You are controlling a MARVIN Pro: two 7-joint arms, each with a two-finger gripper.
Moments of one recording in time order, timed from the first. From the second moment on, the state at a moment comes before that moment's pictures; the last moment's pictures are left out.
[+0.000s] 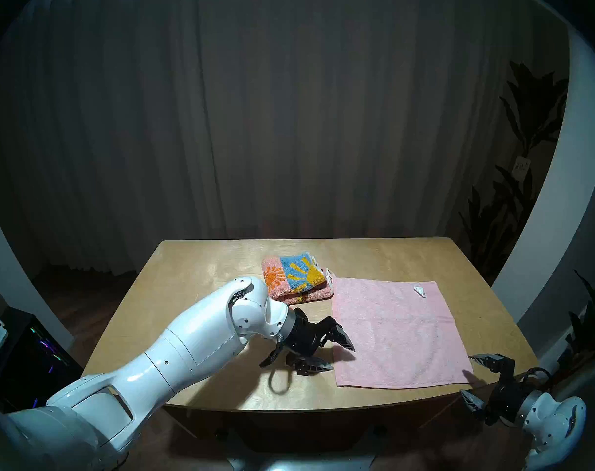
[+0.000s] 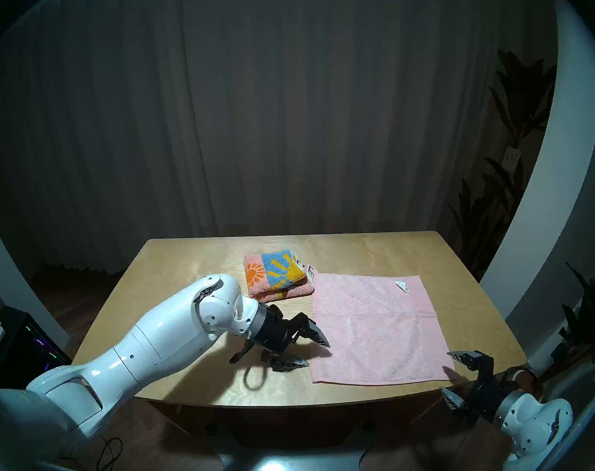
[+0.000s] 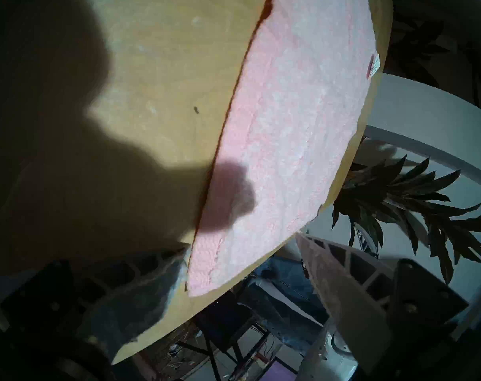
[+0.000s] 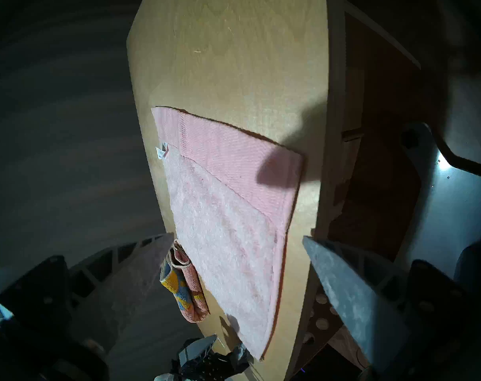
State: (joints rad) left arm 1.09 -1.16 -0.75 -1.41 -2.51 0.85 0.91; right arm -2.23 -1.58 2.34 -2.05 2.21 0.80 -0.72
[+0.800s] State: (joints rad) left arm 1.10 -1.18 -0.75 -1.41 -2.42 0.84 0.85; right arm -2.23 -1.58 2.32 -2.06 2.22 0.79 -0.75
